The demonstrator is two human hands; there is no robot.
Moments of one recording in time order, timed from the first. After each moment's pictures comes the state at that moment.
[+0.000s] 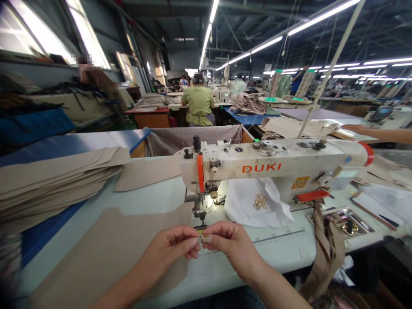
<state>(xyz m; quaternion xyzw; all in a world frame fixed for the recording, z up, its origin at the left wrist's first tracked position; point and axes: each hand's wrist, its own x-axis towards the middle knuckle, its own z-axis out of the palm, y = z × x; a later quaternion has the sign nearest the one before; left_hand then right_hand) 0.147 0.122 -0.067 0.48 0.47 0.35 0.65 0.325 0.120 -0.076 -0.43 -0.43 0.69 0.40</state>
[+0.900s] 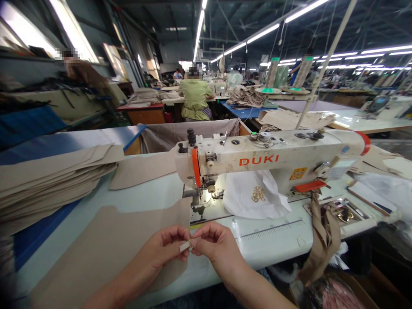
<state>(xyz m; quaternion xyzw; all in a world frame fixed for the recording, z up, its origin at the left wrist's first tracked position) 0.138 0.114 -0.072 0.41 0.51 0.33 0.68 0.295 0.107 -0.089 -0.44 -0.38 0.69 0.43</state>
